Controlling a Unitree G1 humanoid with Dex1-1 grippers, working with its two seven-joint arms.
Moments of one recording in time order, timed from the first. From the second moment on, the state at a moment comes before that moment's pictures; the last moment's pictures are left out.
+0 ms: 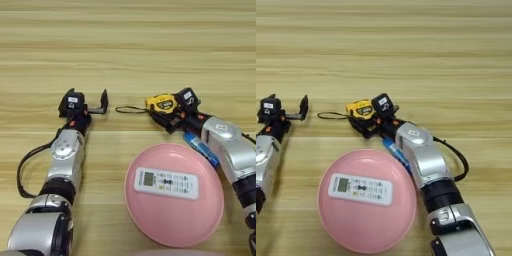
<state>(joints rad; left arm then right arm) -0.44 0.10 0.14 0.90 -0.11 -0.51 -0.18 -0.38 -0.15 0.12 0.28 0.13 0.21 0.55</state>
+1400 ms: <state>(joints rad) -0.45 0.10 0.14 0.91 -0.12 -0.51 -0.20 -0.13 -0.58 0.12 -0.23 0.52 0.23 1.30</state>
